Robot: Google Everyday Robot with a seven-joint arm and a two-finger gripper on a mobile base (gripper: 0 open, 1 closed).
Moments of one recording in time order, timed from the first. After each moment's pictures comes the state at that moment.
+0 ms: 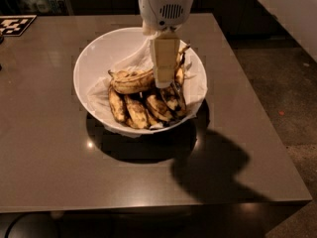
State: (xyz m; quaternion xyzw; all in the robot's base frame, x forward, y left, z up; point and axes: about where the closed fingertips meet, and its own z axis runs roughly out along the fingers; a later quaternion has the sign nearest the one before) arm 0.529 -0.005 0.984 -0.77 0.63 -0.04 0.12
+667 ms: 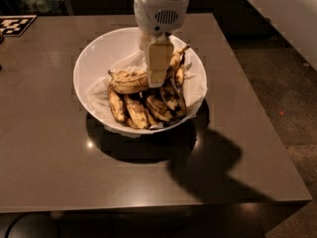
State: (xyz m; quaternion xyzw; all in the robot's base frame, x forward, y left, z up) arm 0.524 0.007 0.974 -0.77 0.62 -0.02 0.11
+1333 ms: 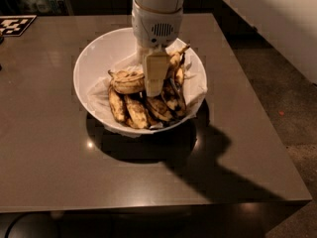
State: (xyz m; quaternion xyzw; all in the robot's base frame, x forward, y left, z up) arm 0.521 0.011 0.948 -0.78 0.62 0.01 0.09
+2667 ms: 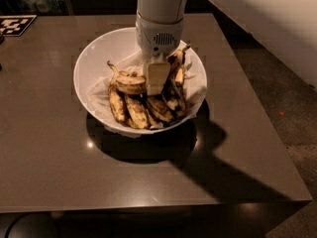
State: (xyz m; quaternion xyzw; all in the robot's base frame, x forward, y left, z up) arm 0.524 0.004 0.925 -0.77 0.63 0.02 0.06
